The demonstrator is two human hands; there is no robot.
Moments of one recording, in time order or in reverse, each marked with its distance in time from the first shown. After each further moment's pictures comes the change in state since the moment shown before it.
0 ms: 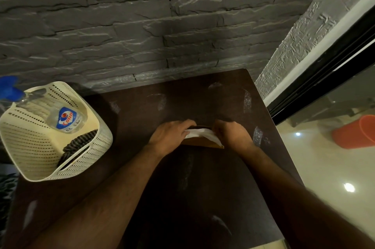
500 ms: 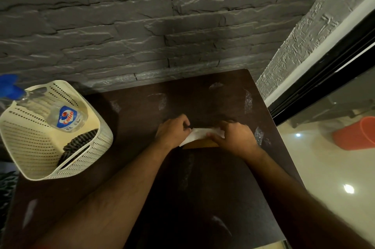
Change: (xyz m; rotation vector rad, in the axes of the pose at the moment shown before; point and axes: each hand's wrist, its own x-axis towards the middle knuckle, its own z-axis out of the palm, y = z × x) left_hand 0.019 0.000 0.009 -0.159 0.003 -0.272; right_hand -0.010 -0.001 -0.004 -0.106 0.062 -0.023
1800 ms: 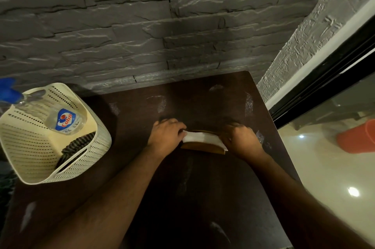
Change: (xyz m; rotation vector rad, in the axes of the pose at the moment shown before) left_hand -0.006 -0.011 -0.003 0.259 0.142 0.145; right_hand 0.000 0.022 0.000 0.022 0.066 -0.030
